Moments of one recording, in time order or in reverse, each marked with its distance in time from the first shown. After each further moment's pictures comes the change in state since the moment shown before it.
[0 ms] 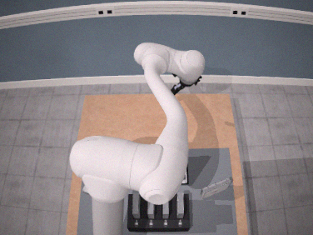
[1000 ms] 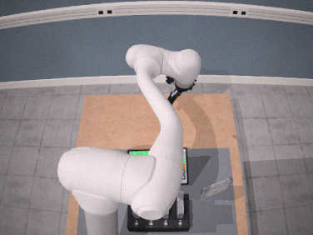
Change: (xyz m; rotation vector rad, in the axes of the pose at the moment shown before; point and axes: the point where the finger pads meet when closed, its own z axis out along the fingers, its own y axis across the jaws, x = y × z) arm -0.032 -0.054 -0.059 0.054 -0.064 -0.194
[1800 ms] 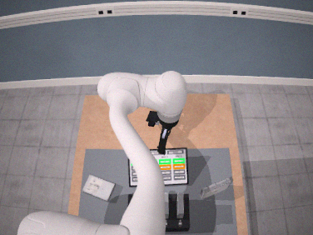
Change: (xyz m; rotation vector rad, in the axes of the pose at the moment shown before) arm -0.115 -0.216 -0.138 0.165 -0.116 -0.469
